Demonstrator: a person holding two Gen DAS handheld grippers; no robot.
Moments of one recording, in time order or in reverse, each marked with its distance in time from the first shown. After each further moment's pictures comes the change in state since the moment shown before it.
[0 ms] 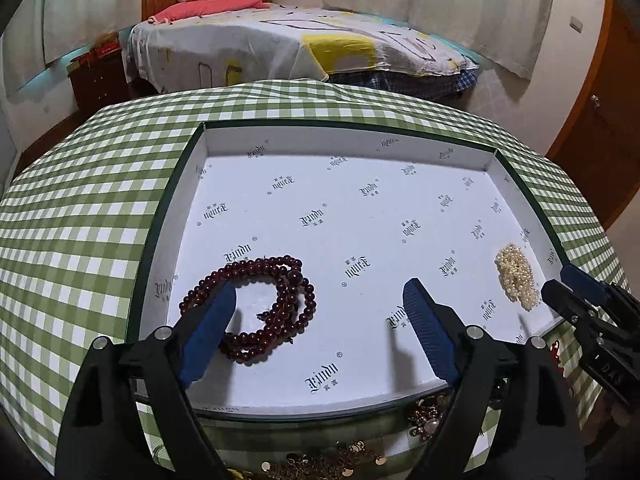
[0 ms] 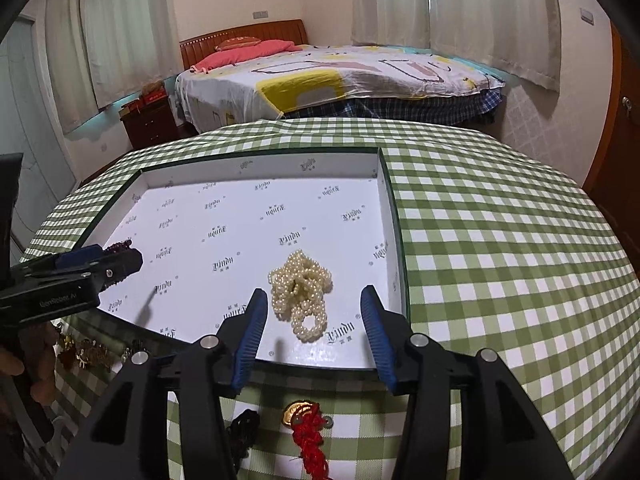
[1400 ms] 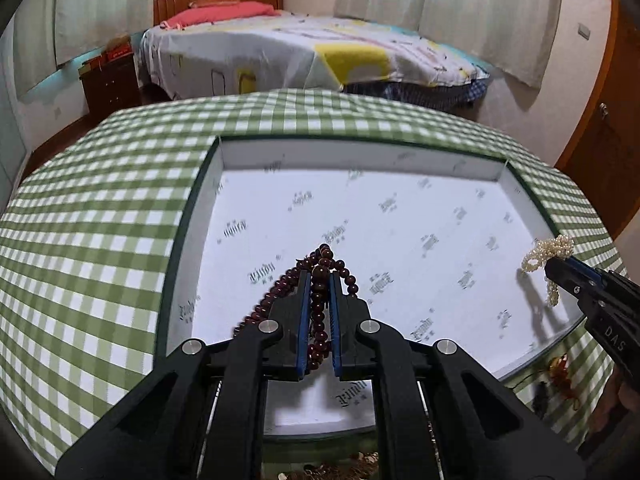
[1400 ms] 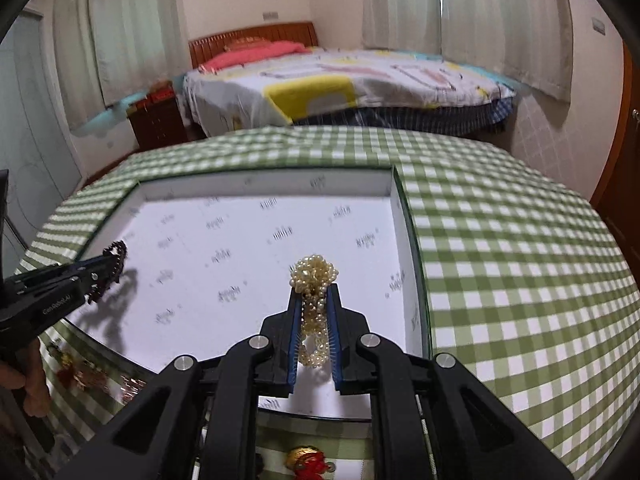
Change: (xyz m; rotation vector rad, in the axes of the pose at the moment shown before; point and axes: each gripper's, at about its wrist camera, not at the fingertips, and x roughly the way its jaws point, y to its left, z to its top) left arm 0.007 0.014 0.011 -0.023 -0.013 0.026; right arm 0.022 0.007 0.017 -0.031 0.005 0.010
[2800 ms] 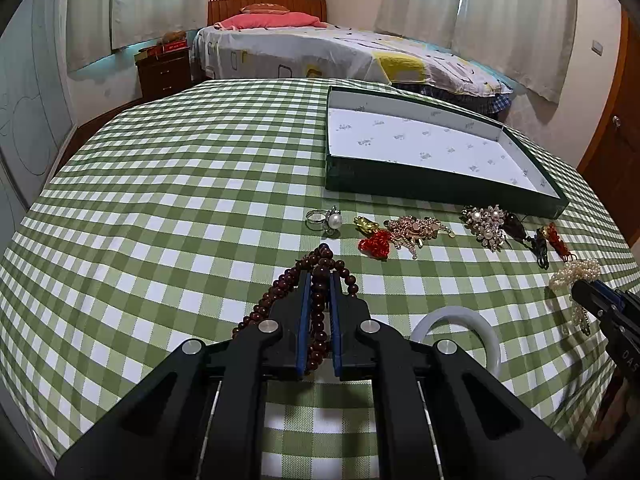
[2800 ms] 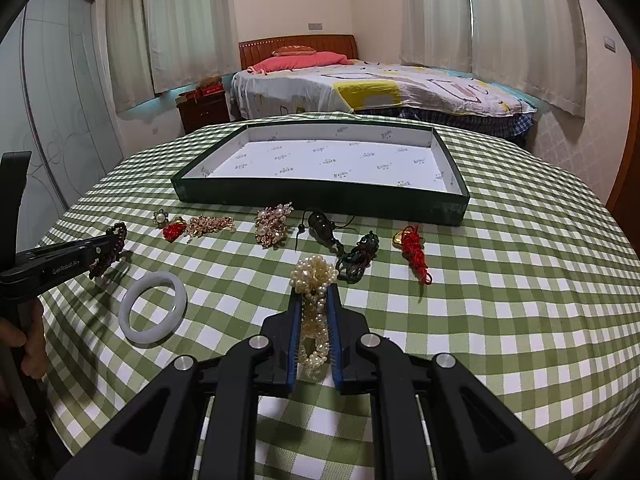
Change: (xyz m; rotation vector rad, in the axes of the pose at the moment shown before) left arm -0.136 0.053 -0.146 -0.084 -0.068 0.107; right arm -0.114 0.053 -0.128 -0.090 -0.068 0.106
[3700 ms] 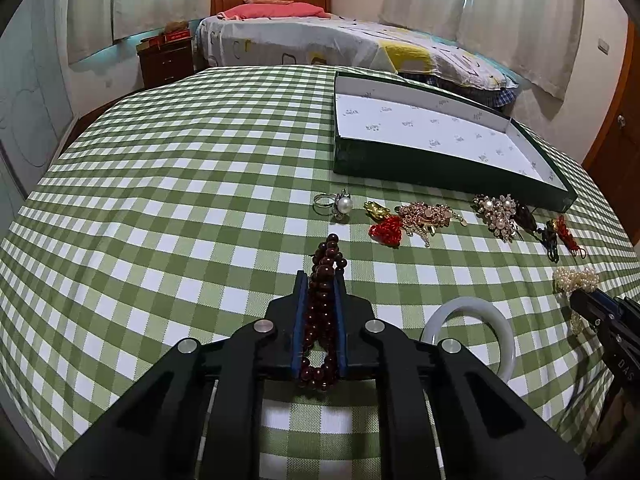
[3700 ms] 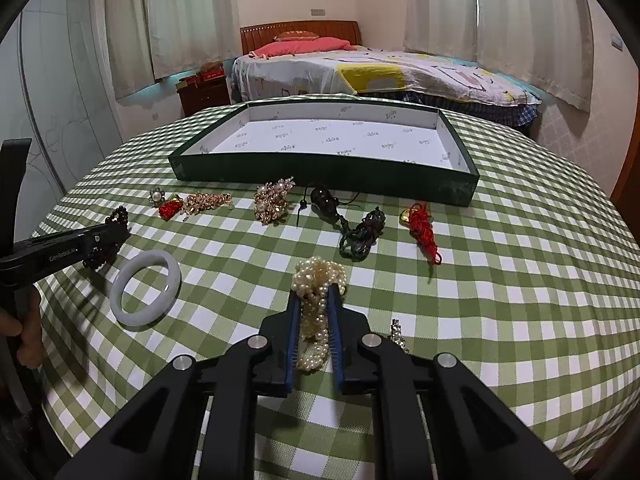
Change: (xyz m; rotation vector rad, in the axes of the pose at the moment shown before) left arm 0.010 0.004 -0.006 -0.012 0.037 0.009; right arm 0.012 0.001 -0.008 -0.013 0.054 0.001
